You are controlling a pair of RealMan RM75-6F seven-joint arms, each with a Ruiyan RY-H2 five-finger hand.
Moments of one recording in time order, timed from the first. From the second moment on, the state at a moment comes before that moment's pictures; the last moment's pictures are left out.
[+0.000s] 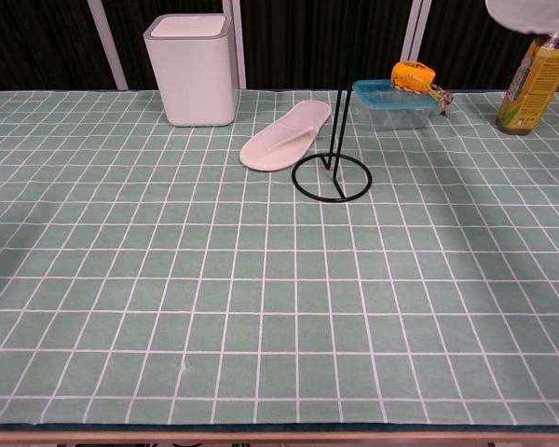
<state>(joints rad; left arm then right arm) 0.03 -1.06 -0.07 -1.65 1.48 1.64 0.11 0.36 -1.00 0.62 -1.79 -1.14 0.83 0.45</state>
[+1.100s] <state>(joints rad) 0.02 -1.05 -0.07 -1.65 1.48 1.63 0.09 0.44 -1.58 0.26 -1.46 -1.42 0.88 0.65</state>
